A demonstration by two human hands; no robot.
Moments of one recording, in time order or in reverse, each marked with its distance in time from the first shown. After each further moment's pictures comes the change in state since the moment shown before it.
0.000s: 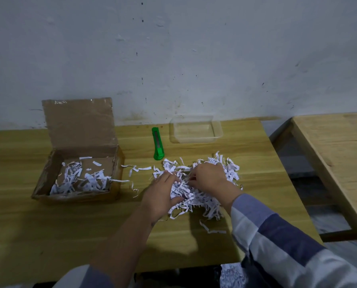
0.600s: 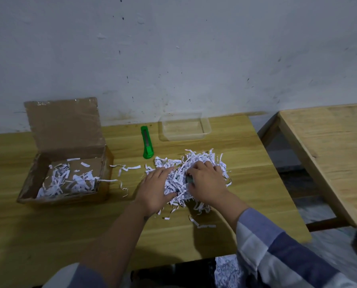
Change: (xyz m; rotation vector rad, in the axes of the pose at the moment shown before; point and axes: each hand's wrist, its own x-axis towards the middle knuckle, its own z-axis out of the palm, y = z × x) left_hand 0.009 0.010 0.001 0.044 -0.061 0.012; right_hand -0.041 0.019 0.022 0.105 0.266 -0.071
